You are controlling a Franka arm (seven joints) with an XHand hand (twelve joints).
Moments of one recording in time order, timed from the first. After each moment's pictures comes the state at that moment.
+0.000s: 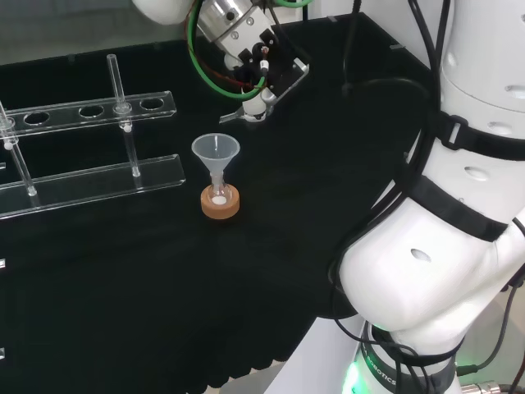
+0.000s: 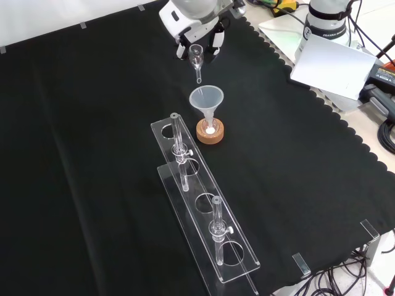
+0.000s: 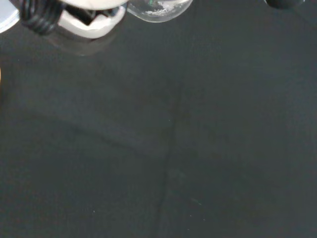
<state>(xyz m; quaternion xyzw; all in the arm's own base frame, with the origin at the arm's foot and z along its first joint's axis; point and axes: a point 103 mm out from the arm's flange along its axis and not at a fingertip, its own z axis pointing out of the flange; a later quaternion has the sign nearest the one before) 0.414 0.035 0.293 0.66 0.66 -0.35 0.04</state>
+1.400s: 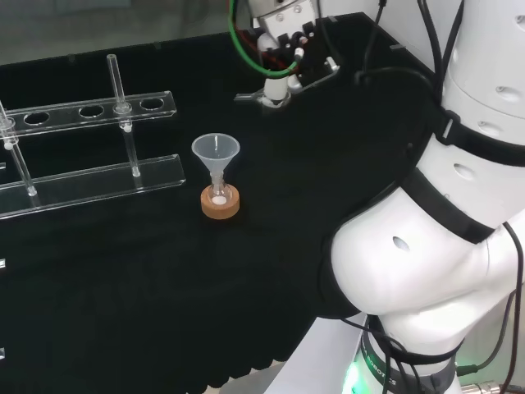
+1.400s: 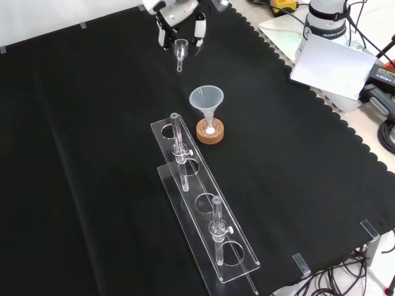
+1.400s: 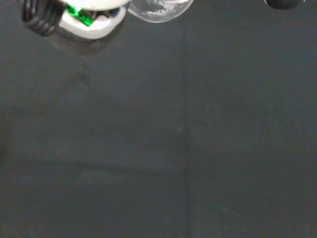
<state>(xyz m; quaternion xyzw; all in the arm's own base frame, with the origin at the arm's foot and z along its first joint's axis) 0.430 -0.026 0.288 0.72 0.65 -0.25 -0.05</state>
